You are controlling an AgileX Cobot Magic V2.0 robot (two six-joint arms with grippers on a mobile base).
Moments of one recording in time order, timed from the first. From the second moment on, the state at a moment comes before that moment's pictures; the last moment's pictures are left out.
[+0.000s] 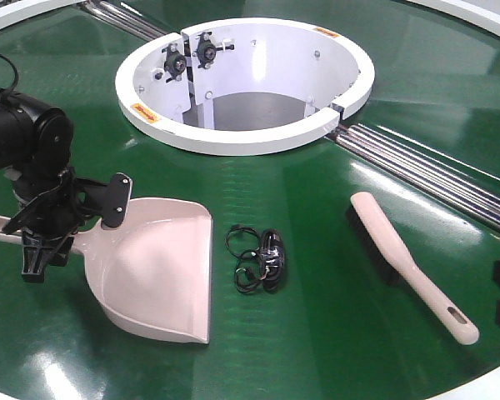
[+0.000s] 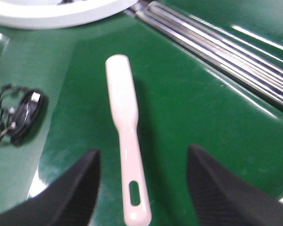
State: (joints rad) left arm -0.25 1.85 -1.38 0.23 1.16 1.20; right arm 0.09 0.63 -0.55 0.00 0.59 0.04
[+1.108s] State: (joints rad) left arm -0.25 1.85 -1.38 0.23 1.16 1.20; right arm 0.21 1.60 -1.15 -0.11 1.11 -0.06
